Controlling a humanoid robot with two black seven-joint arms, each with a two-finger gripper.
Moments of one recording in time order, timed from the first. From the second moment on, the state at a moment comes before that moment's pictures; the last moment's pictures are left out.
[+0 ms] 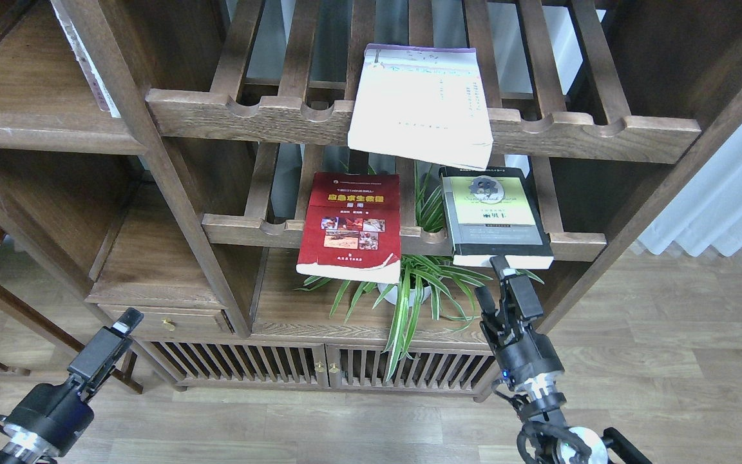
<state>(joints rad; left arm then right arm) 0.27 0.44 -1.18 -1.34 -0.10 -0.49 0.02 -0.09 -0.05 1.14 1.14 0.27 0.58 0.09</state>
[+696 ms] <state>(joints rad) 0.27 0.44 -1.21 -1.34 -0.10 -0.49 0.02 -0.02 -0.04 1.15 1.11 0.34 0.58 0.11</state>
